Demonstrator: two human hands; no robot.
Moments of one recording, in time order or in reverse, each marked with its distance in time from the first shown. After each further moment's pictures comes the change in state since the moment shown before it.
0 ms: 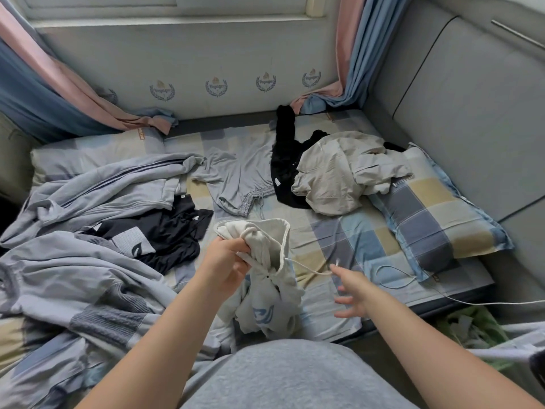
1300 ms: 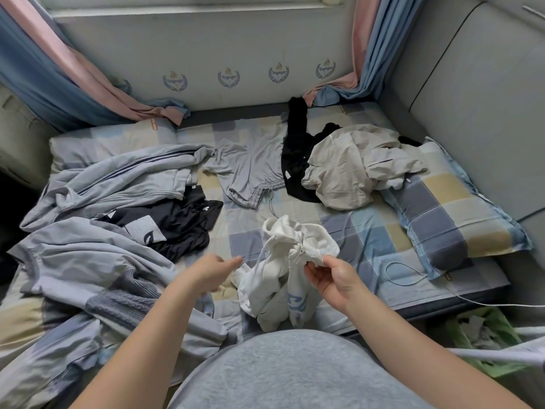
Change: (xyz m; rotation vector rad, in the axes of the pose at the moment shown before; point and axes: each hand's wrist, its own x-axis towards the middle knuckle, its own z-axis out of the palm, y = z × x) left_hand 0.024 -0.015 -0.077 1.398 0.124 -0.186; right_hand -0.018 0.002 0.059 0.743 -0.317 -0.226
